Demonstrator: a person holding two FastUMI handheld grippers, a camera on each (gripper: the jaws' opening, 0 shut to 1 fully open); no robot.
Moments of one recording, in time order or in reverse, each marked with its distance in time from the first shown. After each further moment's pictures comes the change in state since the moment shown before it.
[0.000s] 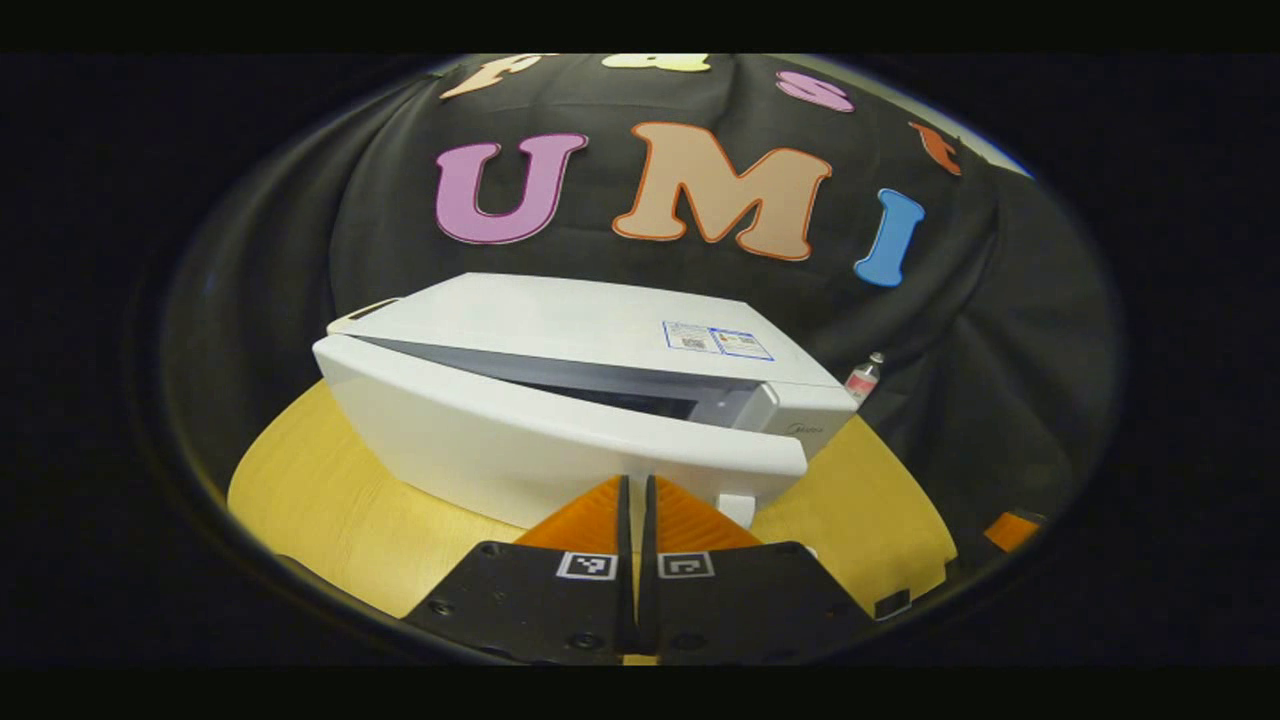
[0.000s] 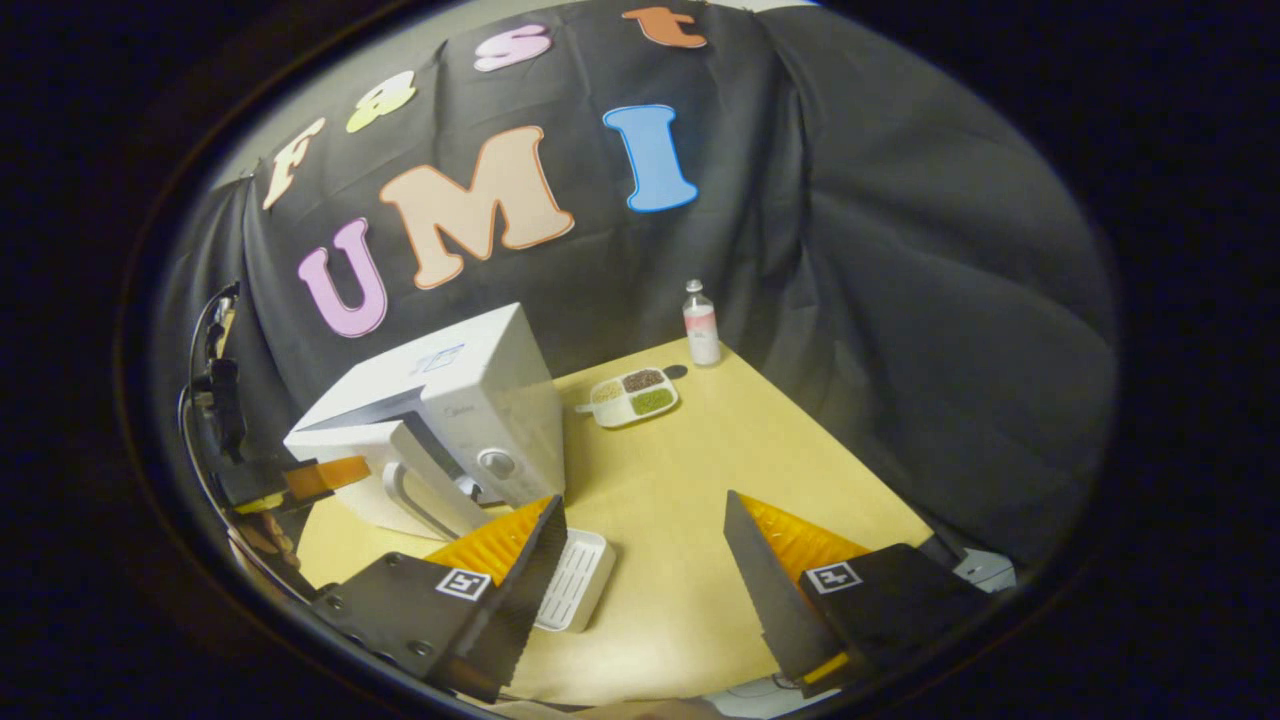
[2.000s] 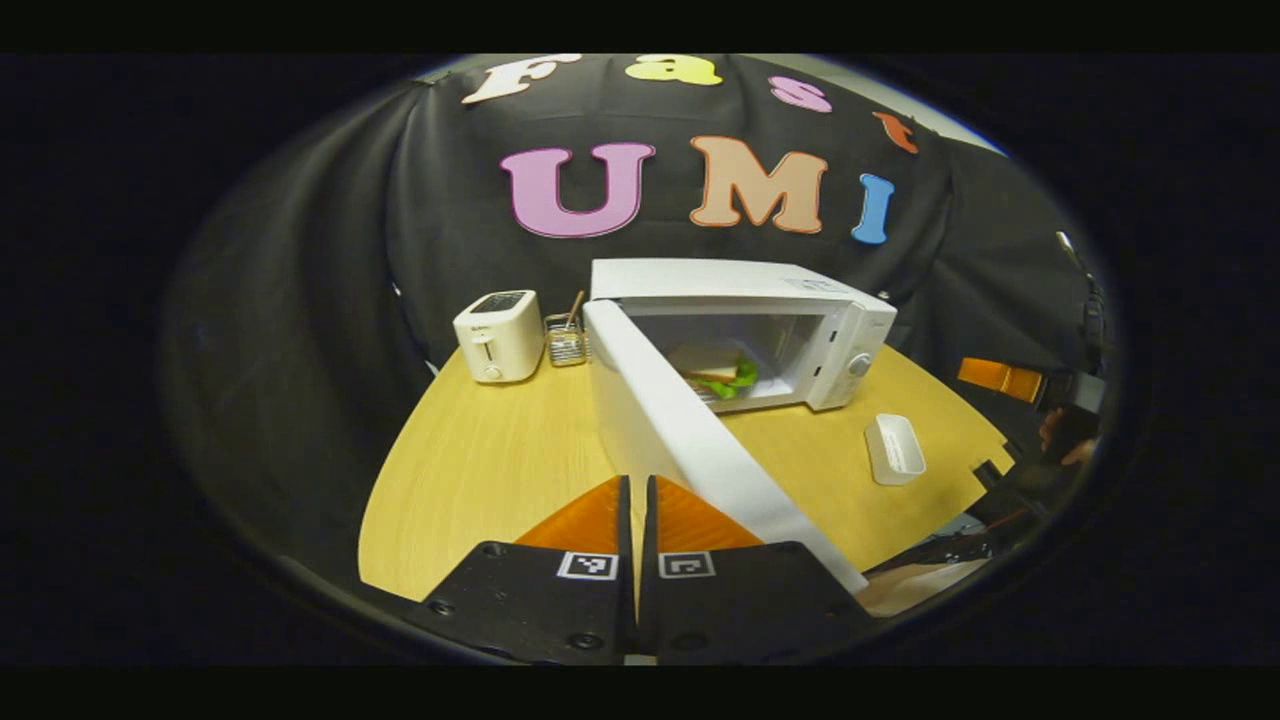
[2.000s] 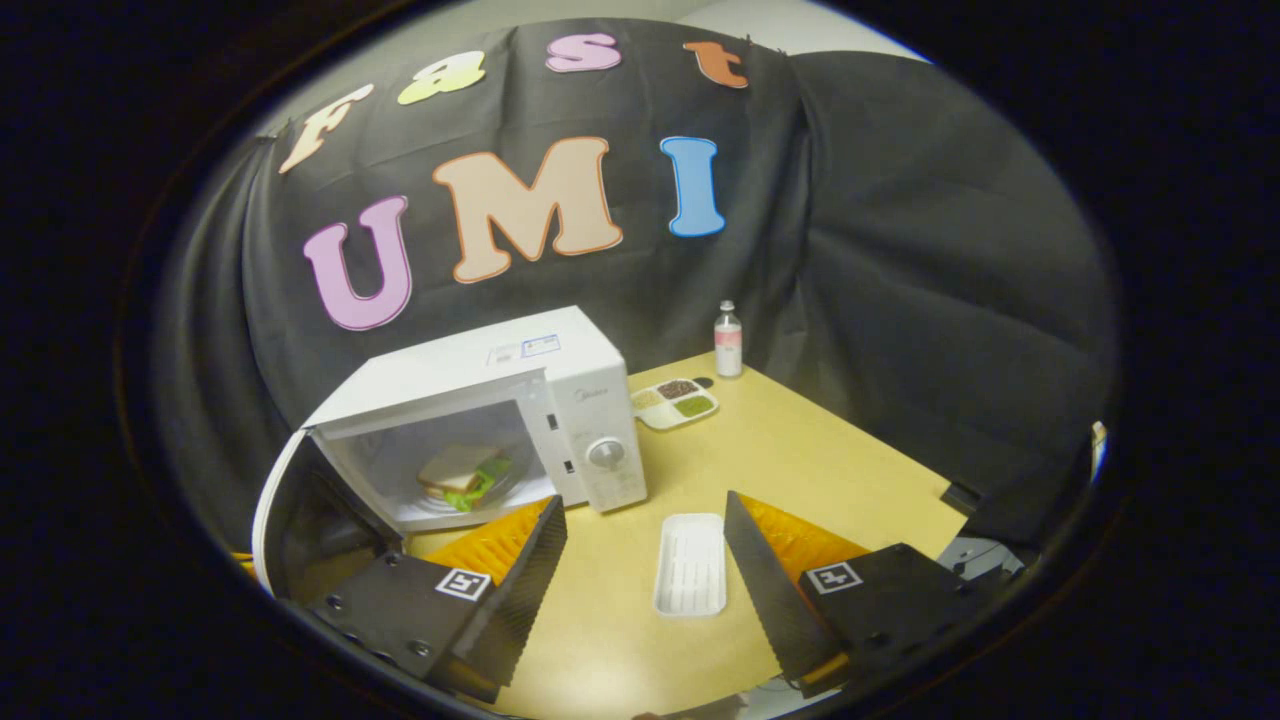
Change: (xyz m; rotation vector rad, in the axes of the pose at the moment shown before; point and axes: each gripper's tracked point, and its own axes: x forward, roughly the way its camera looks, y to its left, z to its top) left arm -0.159 0.215 -0.040 0.188 0.077 -0.029; right arm -0.033 0.160 -0.040 -0.031 -0.118 -0.172
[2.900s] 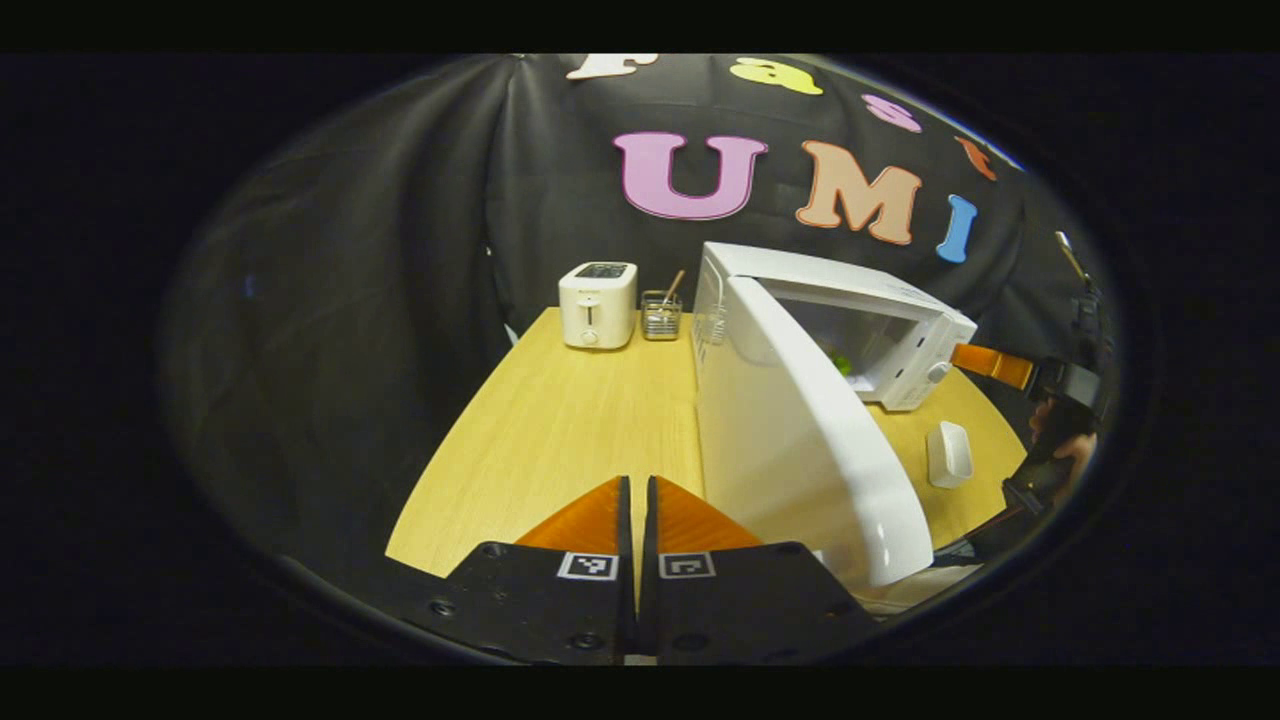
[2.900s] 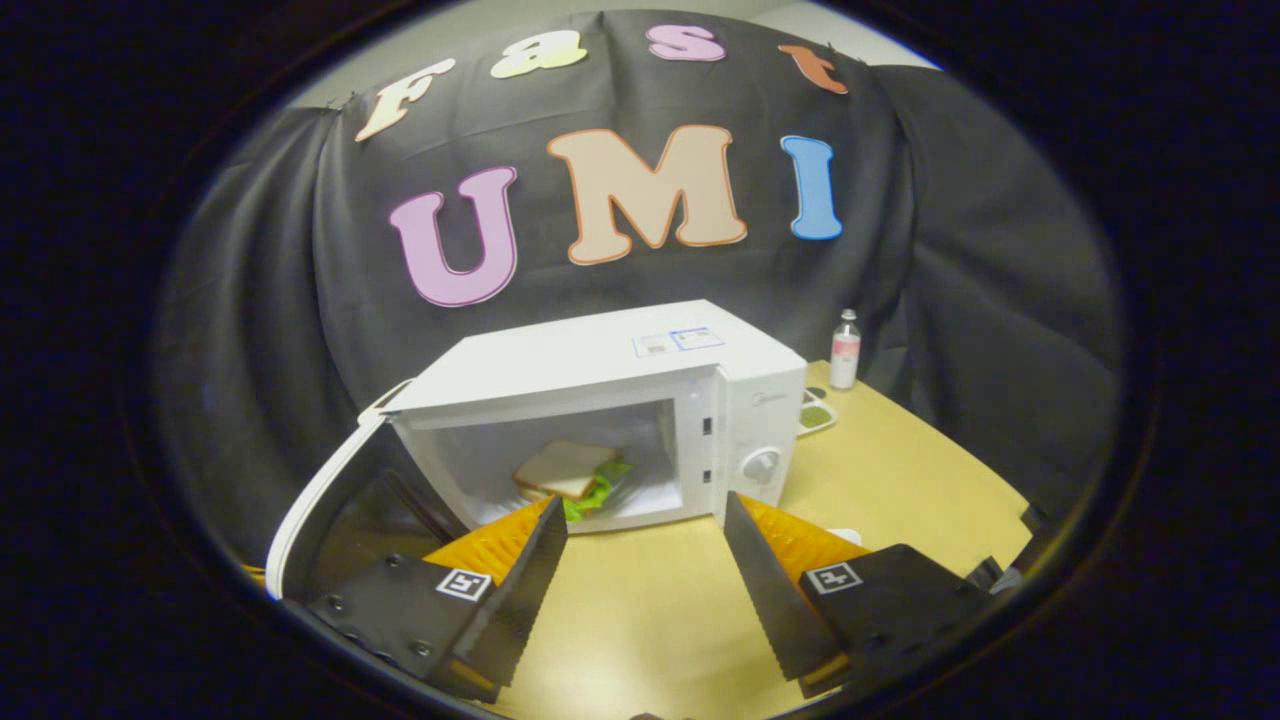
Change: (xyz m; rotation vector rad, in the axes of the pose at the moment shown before) left arm -0.025 0.097 -0.041 -0.139 0.044 0.139; right arm 0.013 0.134 -0.022 -0.075 0.013 0.192
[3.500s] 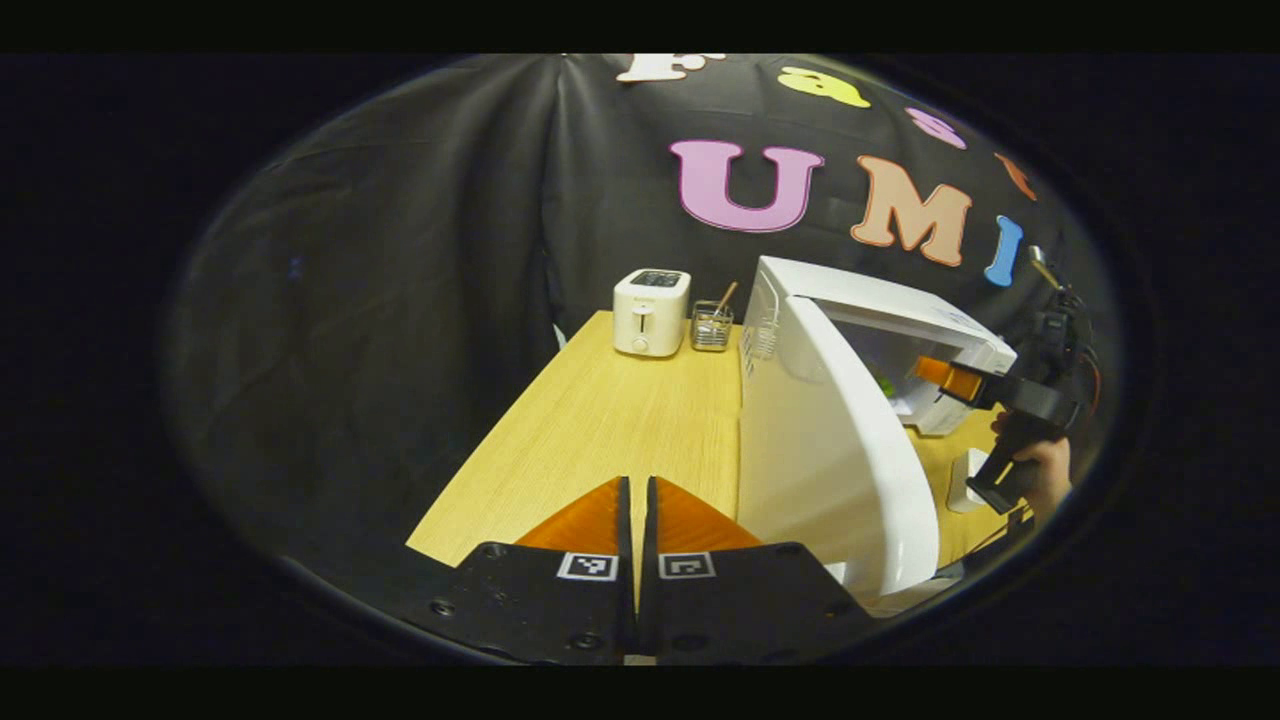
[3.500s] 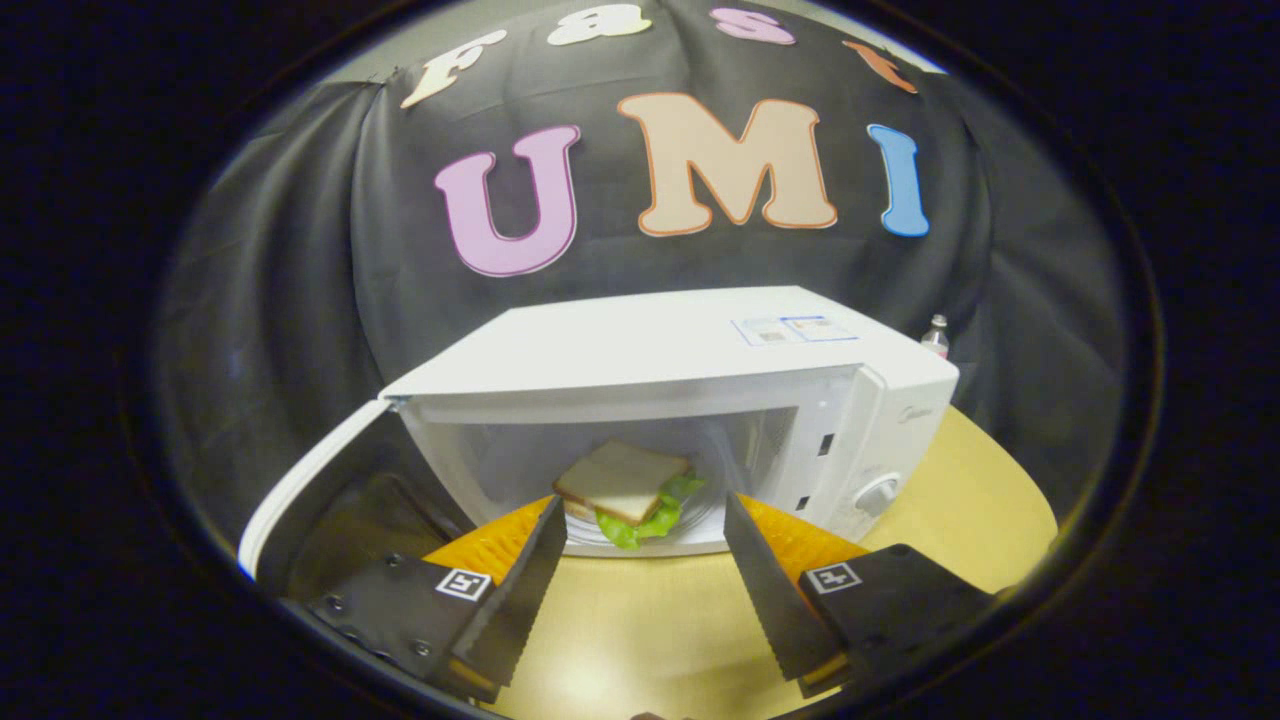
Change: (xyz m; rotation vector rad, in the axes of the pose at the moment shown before) left arm -0.009 0.032 0.007 -0.076 -0.011 0.131; right arm 0.073 0.084 0.000 -0.060 0.005 0.177
